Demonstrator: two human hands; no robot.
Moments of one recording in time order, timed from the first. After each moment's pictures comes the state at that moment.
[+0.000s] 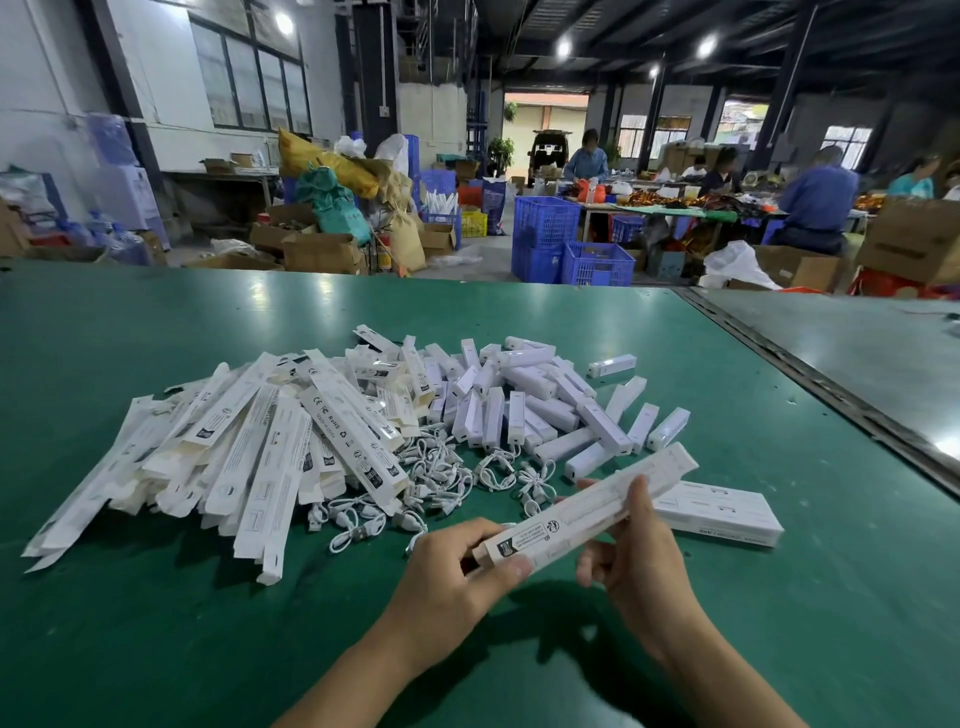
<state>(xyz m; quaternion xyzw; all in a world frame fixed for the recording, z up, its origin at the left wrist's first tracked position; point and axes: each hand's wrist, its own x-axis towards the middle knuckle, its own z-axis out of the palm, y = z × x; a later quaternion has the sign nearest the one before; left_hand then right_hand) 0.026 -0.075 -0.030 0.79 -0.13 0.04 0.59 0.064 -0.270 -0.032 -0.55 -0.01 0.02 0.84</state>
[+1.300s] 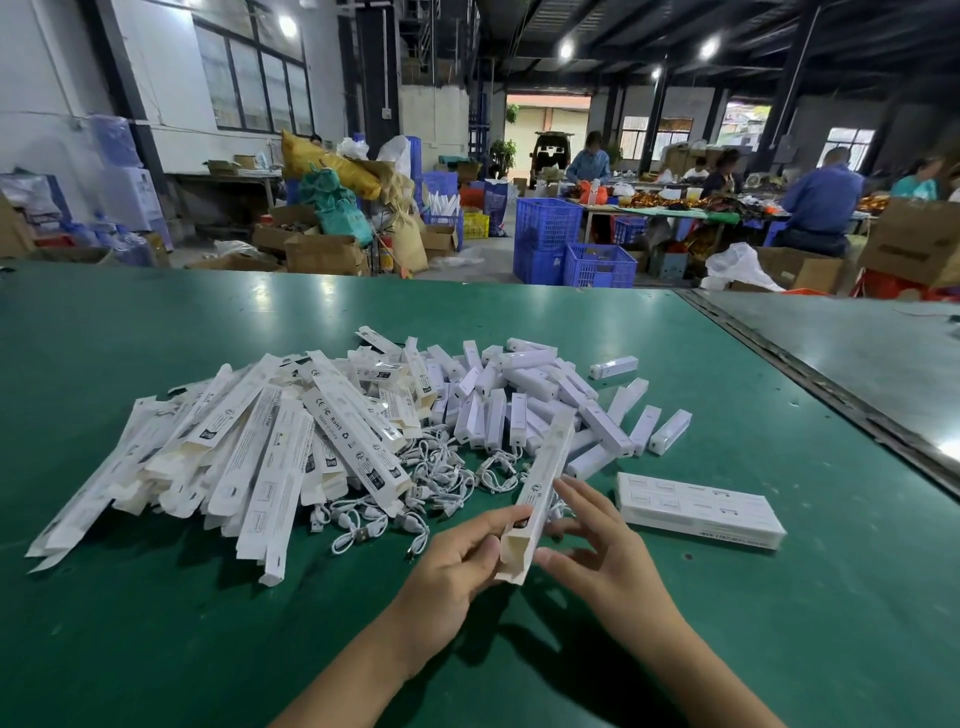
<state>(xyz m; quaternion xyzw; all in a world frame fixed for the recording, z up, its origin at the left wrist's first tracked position) 0.033 -0.077 -0.035 0.64 -0.13 -0.08 0.75 0.056 -0.265 -0.037 -0.78 -0.17 -0.04 0.61</state>
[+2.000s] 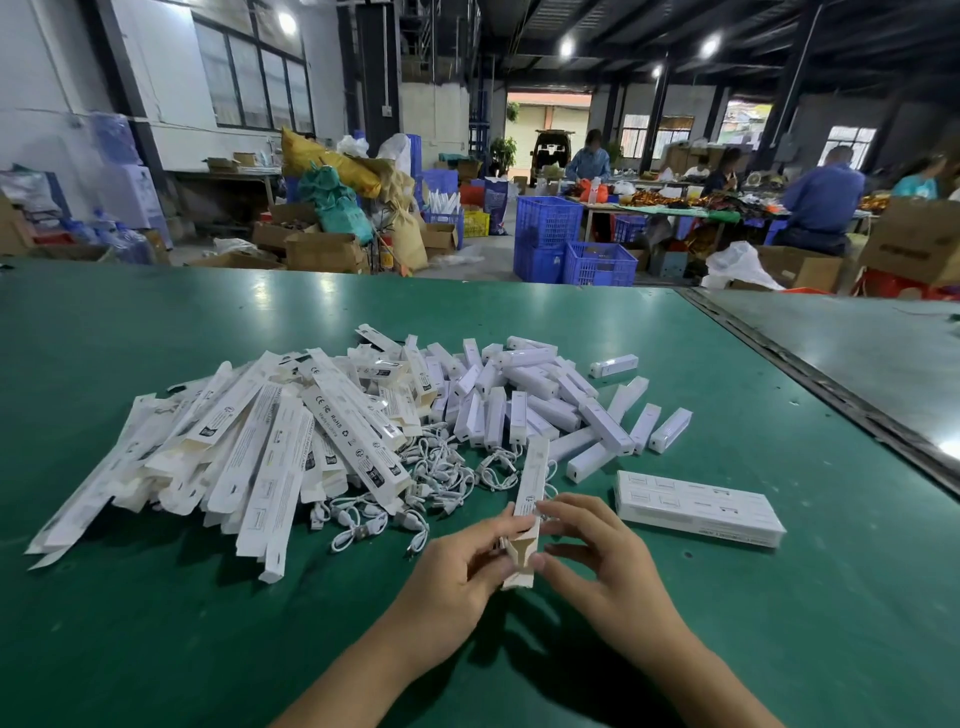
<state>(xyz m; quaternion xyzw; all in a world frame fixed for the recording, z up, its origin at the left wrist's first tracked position) 0.039 -0.074 -0.050 0.77 -0.17 0.01 0.62 0.052 -0.265 -0.040 -0.79 -0.23 -0.09 0.55</state>
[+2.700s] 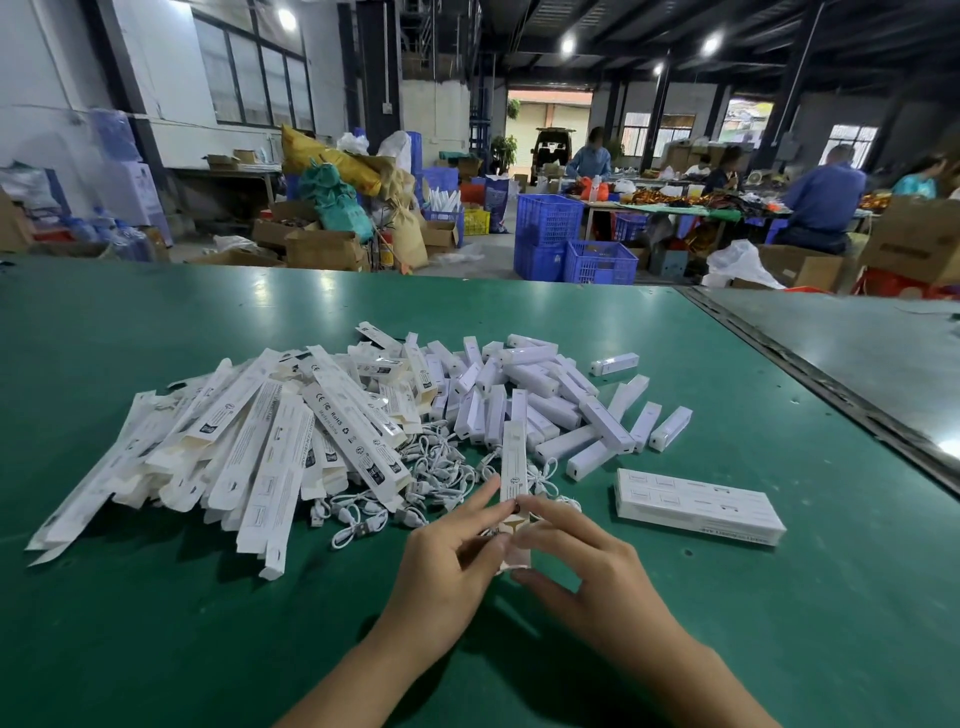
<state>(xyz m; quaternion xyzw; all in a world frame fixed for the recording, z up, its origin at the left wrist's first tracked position) 0.036 -0.076 -0.045 0.78 -0.13 0.12 0.60 0.052 -0.260 -0.039 -0.81 -0.38 -0.24 0.36</state>
